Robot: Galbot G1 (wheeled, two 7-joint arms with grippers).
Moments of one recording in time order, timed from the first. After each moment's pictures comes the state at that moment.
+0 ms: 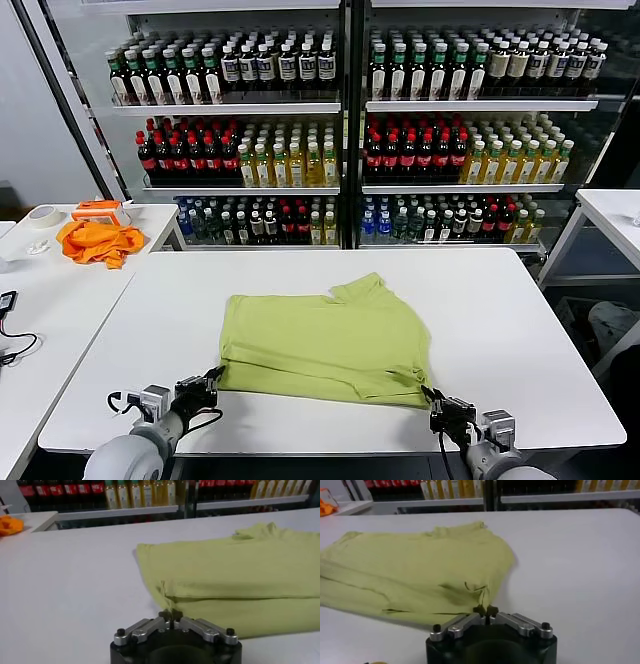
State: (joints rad) left arm 1.43 -1.04 -0.49 -1.96 -0.45 0.58 0.02; right arm -1.60 0.96 0.42 2.19 0.62 -0.48 0.22
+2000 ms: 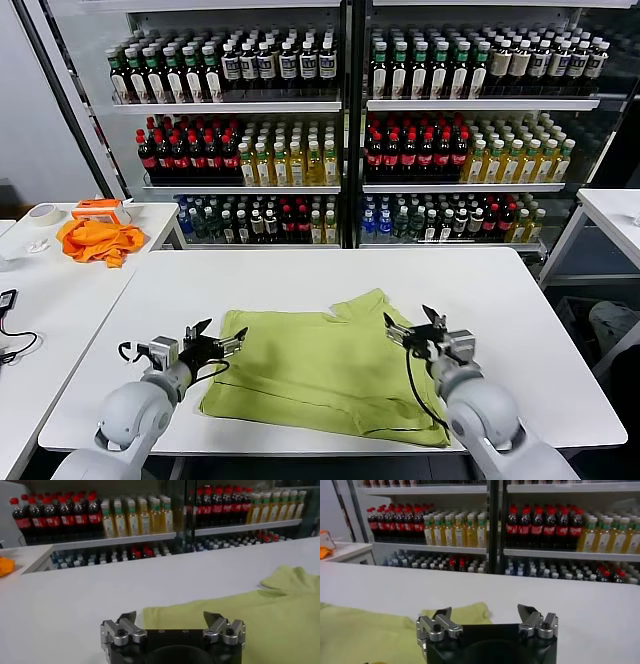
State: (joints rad) left arm 1.07 -1.04 -0.37 -1.75 -0.49 0.53 0.02; right arm -0.91 1.11 0.13 1.79 0.61 -0.52 0.29
